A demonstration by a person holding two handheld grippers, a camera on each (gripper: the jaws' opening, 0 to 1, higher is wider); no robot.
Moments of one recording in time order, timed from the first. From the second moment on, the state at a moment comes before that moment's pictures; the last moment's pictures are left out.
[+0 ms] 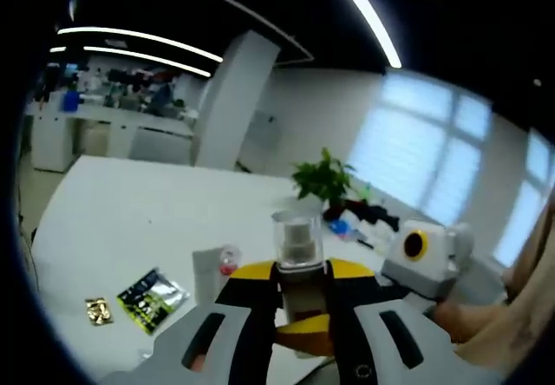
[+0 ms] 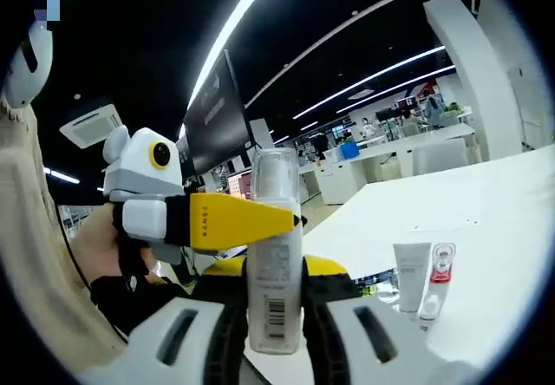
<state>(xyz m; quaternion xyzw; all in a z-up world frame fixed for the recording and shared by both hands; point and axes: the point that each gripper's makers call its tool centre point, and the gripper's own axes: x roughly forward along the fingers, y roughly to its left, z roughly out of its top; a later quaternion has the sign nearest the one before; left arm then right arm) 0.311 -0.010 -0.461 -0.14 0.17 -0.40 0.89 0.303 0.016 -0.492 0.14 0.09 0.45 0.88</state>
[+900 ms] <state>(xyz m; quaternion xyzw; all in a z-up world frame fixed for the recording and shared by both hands) 0.286 -0.007 -0.404 -0.09 0.11 -0.56 0.82 0.264 0.026 -0.420 0.21 0.03 0.64 0.74</state>
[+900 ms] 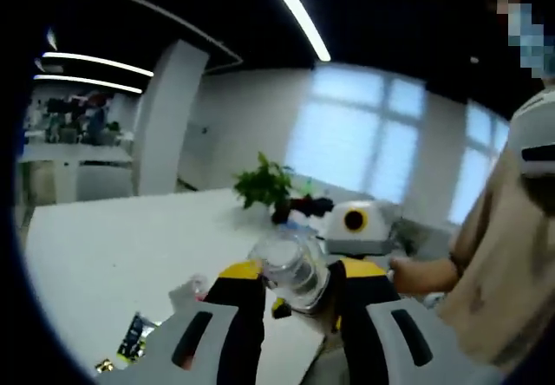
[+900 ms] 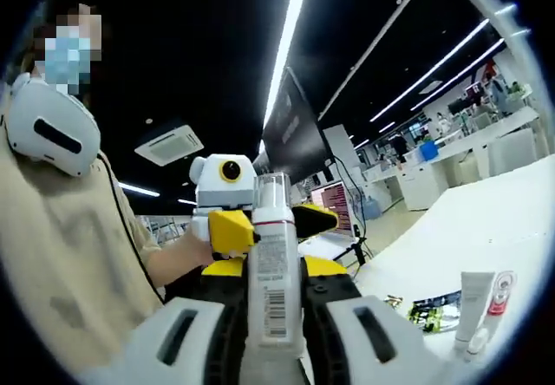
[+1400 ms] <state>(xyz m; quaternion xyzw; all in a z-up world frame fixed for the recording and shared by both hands) 0.277 0.002 -0.387 -0.06 0.10 -0.60 0.79 0.259 0.023 -0.405 0.32 0.02 0.65 0.69</state>
